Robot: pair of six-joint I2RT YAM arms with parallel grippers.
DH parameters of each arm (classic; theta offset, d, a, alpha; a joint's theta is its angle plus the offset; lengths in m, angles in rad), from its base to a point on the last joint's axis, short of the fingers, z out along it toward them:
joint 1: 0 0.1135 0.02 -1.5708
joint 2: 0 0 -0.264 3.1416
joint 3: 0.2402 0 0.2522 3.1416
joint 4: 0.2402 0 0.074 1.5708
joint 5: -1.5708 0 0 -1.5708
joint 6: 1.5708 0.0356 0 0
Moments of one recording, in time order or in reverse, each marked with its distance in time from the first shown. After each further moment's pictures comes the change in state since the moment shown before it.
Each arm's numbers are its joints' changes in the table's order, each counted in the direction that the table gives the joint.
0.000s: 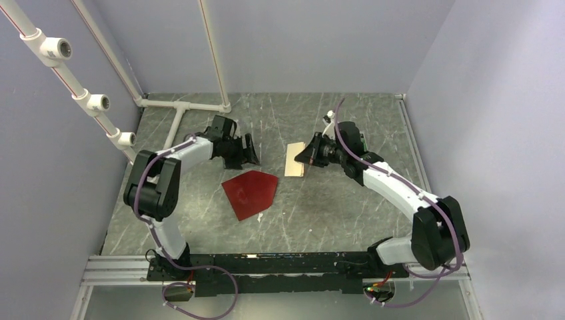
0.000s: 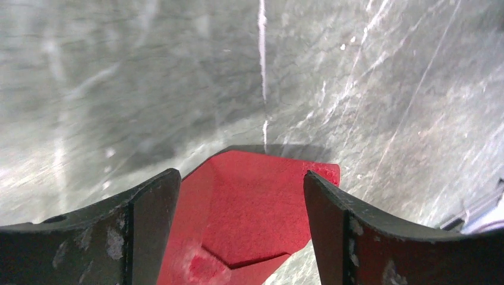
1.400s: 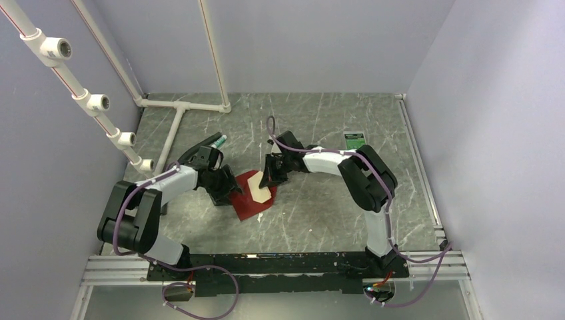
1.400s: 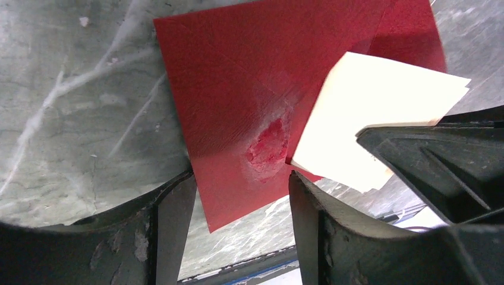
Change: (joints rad) left arm 0.026 -0.332 -0.396 0.148 0.073 -0.384; right arm 0.252 0.683 0.353 0.095 0.099 -0.021
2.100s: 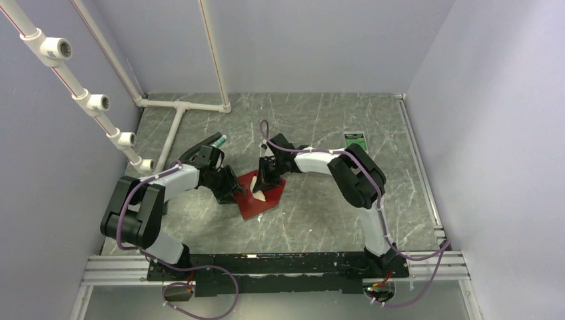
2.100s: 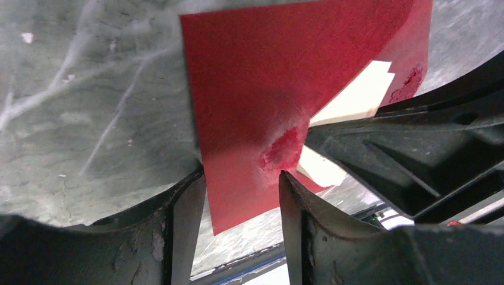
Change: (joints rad) left arm 0.002 0.040 0.009 -0.043 -0.063 0.008; right arm 0.039 0.105 0.101 0.043 0.047 0.107
